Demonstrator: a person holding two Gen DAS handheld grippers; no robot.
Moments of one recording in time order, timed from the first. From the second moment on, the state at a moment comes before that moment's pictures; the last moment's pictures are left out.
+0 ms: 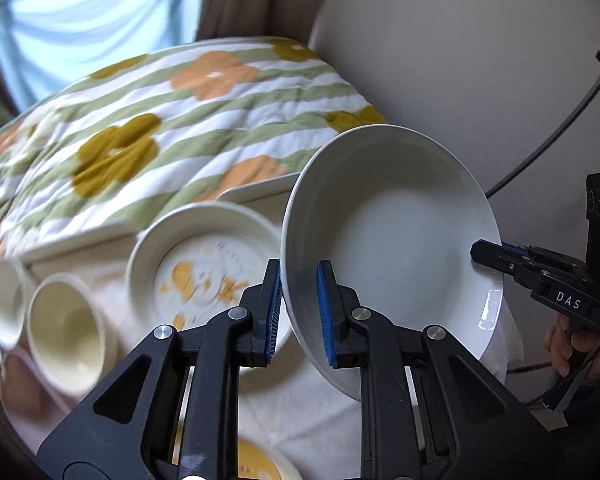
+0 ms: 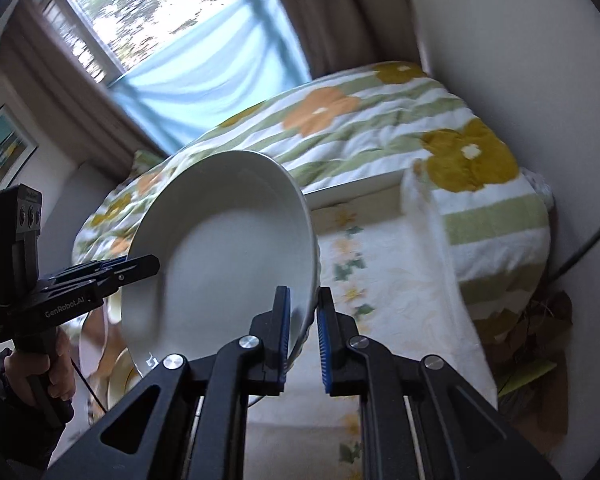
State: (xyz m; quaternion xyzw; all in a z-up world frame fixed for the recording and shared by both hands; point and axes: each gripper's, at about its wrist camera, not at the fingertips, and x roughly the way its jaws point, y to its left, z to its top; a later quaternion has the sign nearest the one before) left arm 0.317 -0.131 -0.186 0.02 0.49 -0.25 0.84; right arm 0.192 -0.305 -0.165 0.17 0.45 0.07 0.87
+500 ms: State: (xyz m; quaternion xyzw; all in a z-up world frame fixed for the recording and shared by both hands) left arm 0.182 0.021 -0.223 -0.07 0.53 -0.08 0.84; right arm 0.168 -0.182 -0.194 0.11 0.51 0.23 0.82
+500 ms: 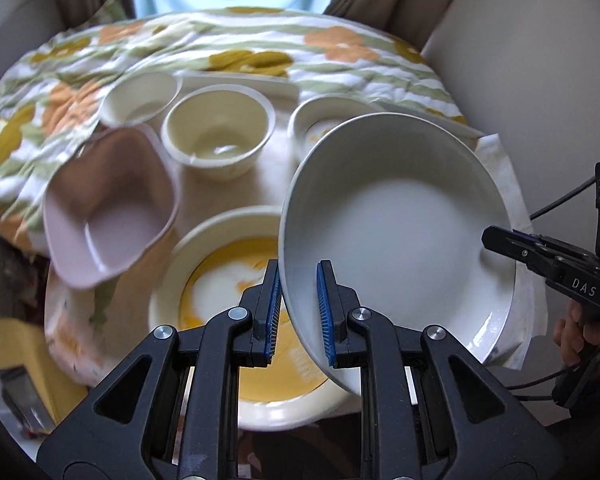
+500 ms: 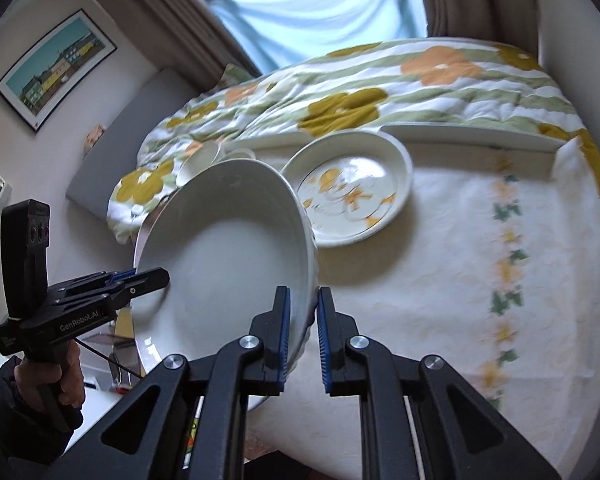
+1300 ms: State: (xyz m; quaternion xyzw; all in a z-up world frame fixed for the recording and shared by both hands) left arm 0.190 0.080 -0.307 -0.05 0.59 -0.07 0.80; right arm 0.164 -0.104 -0.251 0.07 0.58 0.19 0.79
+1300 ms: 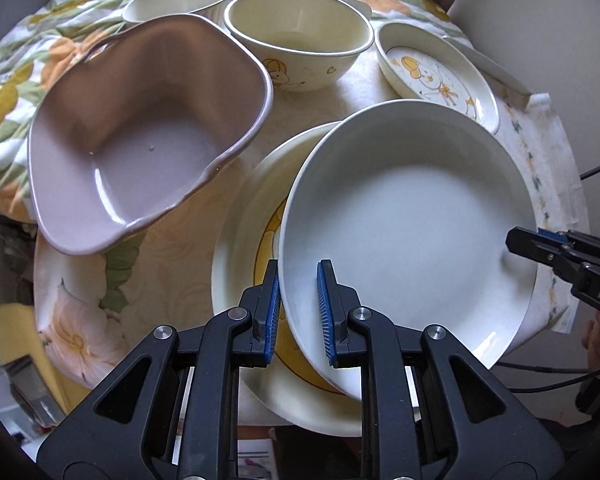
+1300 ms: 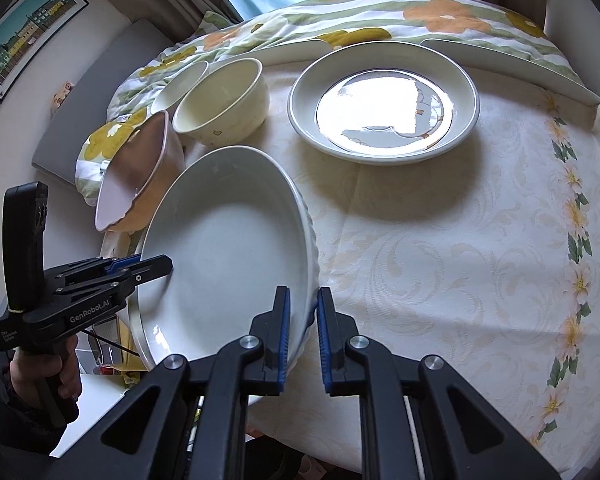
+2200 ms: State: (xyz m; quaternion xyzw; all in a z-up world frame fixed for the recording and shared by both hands) left arm 0.171 0.047 -0.296 0.12 0.56 -0.02 0.82; right arm 0.159 -0.054 -0.255 -0.12 0.57 0.18 0.80
